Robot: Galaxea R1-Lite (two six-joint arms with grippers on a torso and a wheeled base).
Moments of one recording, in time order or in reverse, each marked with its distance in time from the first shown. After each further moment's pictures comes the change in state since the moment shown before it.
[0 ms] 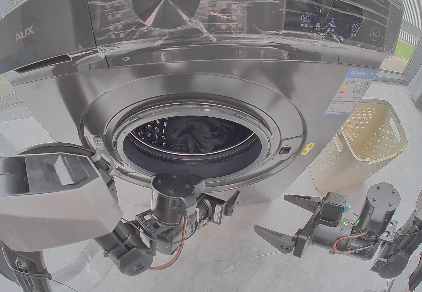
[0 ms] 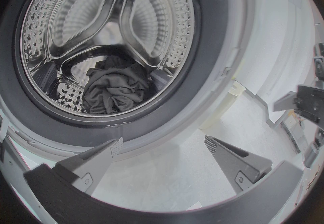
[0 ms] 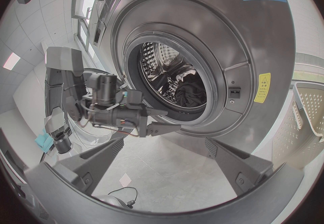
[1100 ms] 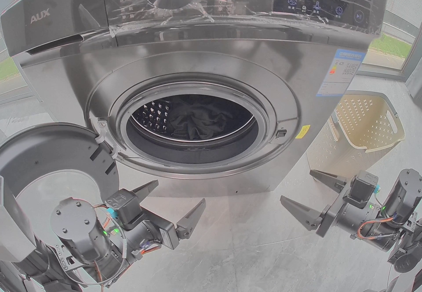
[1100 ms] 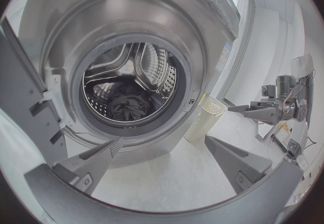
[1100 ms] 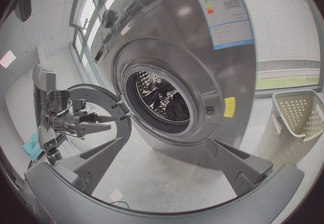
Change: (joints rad) left arm -0.054 -0.360 0.499 -0.331 0.033 -0.017; right arm -0.069 -0.164 0.011 0.013 -0.052 -0.003
